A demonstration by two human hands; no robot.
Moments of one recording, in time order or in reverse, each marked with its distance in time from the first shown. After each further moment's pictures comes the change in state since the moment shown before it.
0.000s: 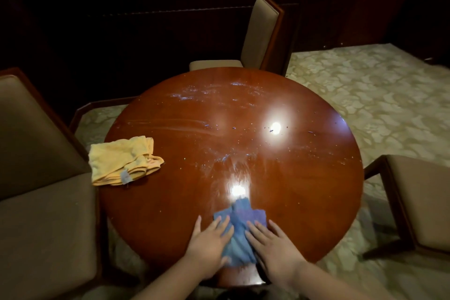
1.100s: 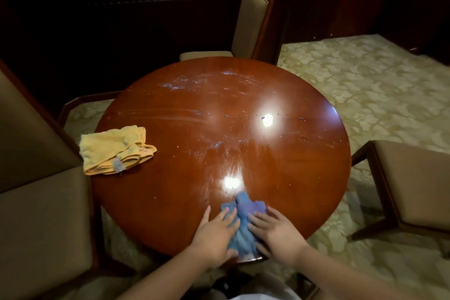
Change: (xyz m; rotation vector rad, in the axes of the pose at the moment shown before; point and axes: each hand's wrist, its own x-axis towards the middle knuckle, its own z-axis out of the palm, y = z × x) left_hand -0.005 0.030 -0.002 0.013 -0.043 0.075; right_hand -0.025 0.013 0.007 0.128 0.306 -0.090
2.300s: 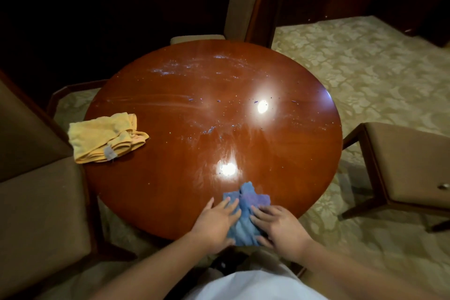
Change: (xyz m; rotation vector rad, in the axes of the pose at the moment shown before) left_hand -0.003 0.014 -0.002 0.025 -0.031 0.097; right_hand -0.031 -0.005 0.017 0.030 0.125 -0.044
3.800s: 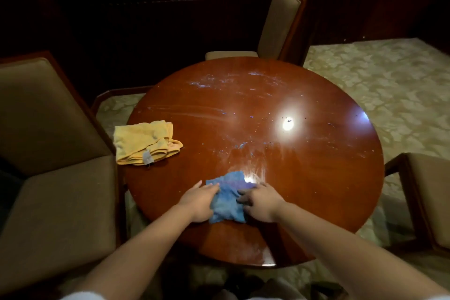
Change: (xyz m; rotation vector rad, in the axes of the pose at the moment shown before) left_hand -0.013 -0.114 -0.020 -0.340 0.151 -0.344; right_hand 0.156 -0.008 -0.038 0.126 -0.336 0.094
